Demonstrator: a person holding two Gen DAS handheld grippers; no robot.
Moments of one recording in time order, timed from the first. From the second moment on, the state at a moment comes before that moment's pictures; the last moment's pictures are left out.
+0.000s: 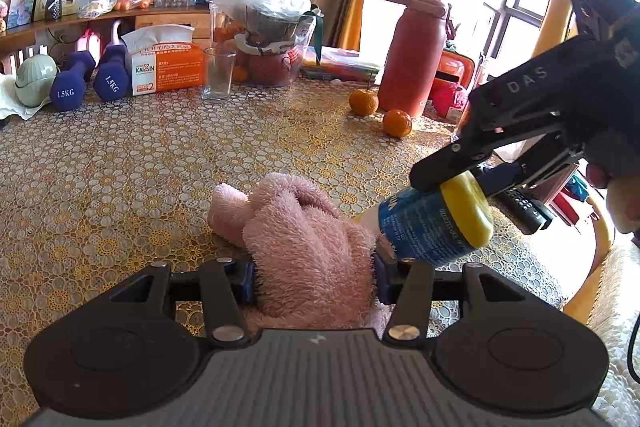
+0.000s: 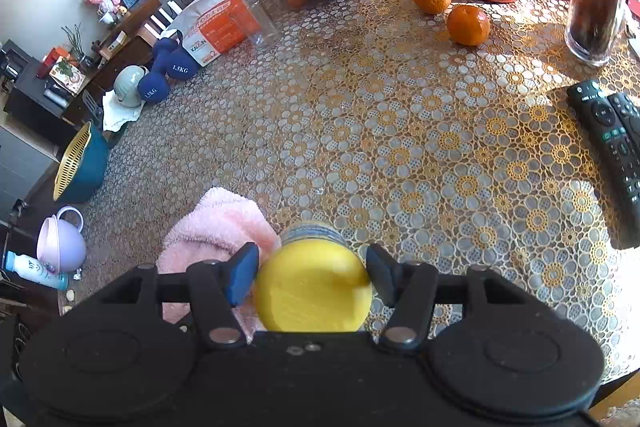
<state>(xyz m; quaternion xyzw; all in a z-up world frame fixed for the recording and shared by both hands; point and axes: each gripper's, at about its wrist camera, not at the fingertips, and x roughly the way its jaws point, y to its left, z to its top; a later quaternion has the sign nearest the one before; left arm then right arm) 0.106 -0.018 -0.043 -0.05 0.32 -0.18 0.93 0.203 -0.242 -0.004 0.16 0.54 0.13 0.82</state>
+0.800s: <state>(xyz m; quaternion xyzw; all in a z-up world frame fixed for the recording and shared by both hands) 0.092 -0.012 -0.058 0.00 0.30 -0.21 0.93 0.233 -0.149 0.009 -0.03 0.52 0.15 0.84</state>
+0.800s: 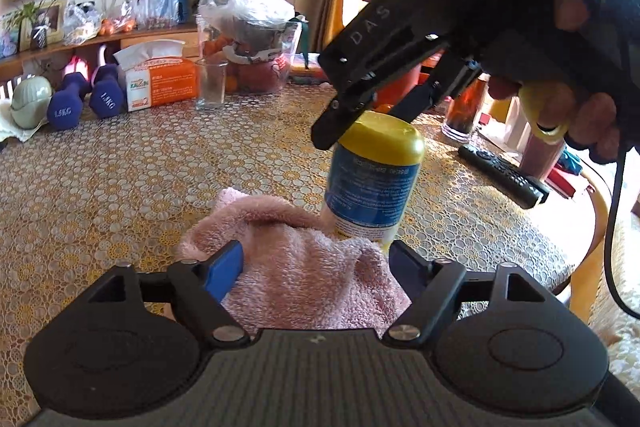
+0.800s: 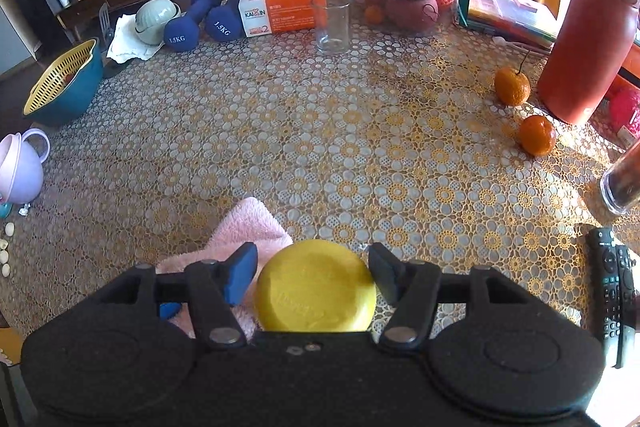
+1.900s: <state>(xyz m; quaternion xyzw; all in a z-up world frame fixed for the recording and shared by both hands) 0.095 -0.027 -0.060 0.06 0.28 -0.17 0.94 0.219 -0.185 0.005 -0.07 0.50 0.18 0.84</state>
